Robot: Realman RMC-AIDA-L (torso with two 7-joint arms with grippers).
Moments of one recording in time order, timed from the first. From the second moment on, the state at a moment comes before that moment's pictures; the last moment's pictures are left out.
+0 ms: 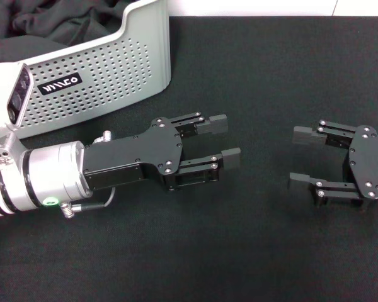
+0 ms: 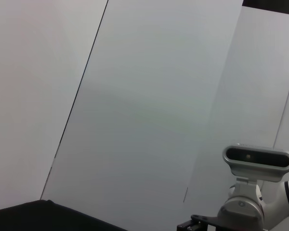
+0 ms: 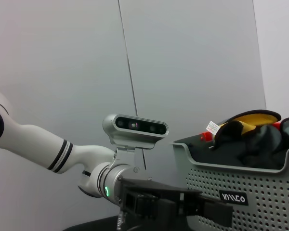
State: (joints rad) left arm -0.41 -2.06 1.31 0.50 1.24 1.64 -1.20; right arm 0.34 2.01 -1.18 -0.76 1.73 1.72 -1.93
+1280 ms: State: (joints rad) left arm -0.51 -2.07 1.00 1.16 1.50 1.39 -1.65; right arm 0.35 2.01 -1.18 -0.75 1.72 1.71 -1.94
